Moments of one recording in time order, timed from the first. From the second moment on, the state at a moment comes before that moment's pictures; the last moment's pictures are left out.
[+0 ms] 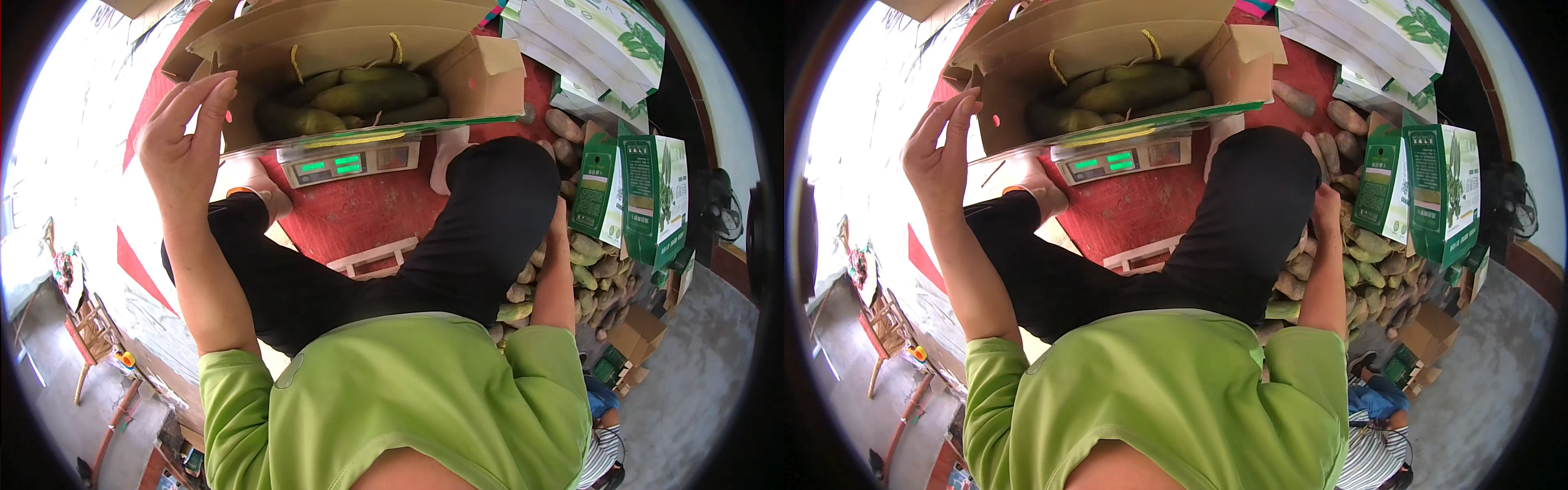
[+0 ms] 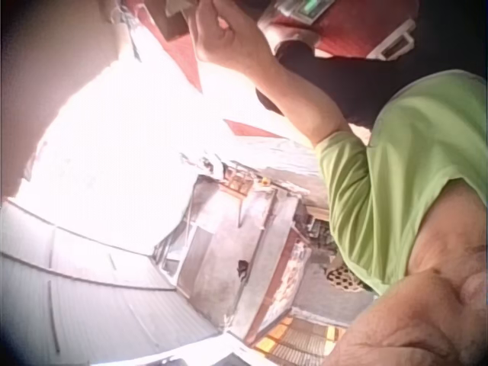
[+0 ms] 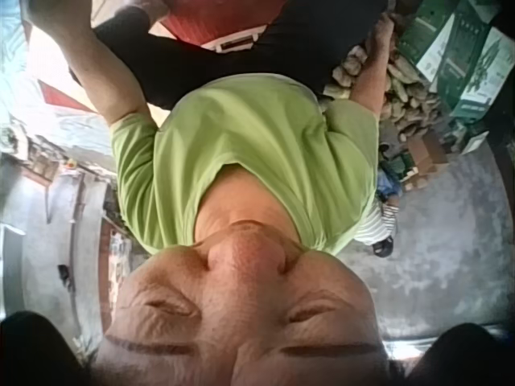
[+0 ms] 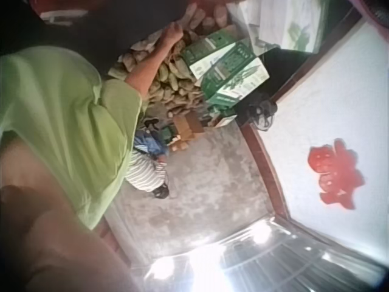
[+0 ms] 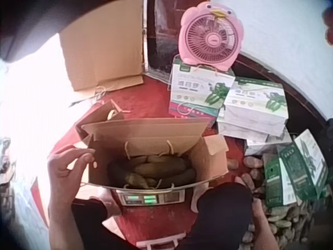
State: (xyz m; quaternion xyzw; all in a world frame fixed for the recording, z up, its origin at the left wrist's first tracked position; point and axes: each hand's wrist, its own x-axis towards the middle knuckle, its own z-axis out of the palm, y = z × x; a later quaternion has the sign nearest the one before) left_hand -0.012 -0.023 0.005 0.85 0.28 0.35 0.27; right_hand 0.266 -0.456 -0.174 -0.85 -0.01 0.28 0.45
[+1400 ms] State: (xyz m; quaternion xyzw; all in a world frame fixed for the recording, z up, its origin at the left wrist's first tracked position) left_hand -0.009 -0.046 -0.015 0.99 0.11 0.11 0.05; right_hand 0.313 -0.111 0.002 -0.74 -0.67 0.01 0.08
